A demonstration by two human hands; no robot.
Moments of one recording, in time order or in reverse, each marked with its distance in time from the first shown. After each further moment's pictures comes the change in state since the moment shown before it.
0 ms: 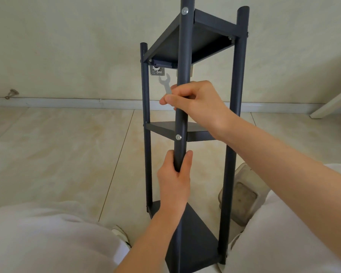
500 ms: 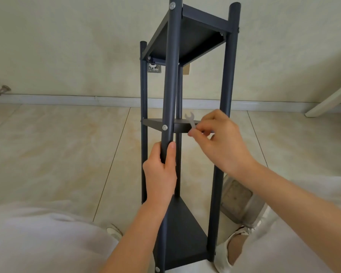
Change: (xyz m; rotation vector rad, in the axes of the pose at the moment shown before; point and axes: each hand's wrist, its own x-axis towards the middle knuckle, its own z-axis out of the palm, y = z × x) left_hand 0.021 -0.009 -0.013 0.106 0.074 0.167; right_hand -0.064 0.051 -0.011 -0.512 0.194 0.024
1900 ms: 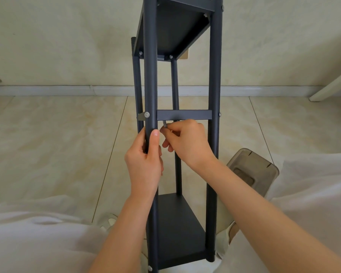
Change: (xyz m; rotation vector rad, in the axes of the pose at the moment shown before) left_hand 0.007 0.002 -0.024 -0.023 0.035 -0.004; right_hand 0.003 -0.002 0.075 0.275 -0.122 0.136
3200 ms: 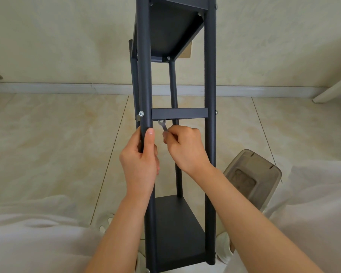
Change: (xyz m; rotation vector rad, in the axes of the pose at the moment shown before) left_hand 0.006 -0.005 -0.007 -0.034 0.029 0.013; right_hand 0.001 0.019 0.017 -0.081 0.011 -0.058
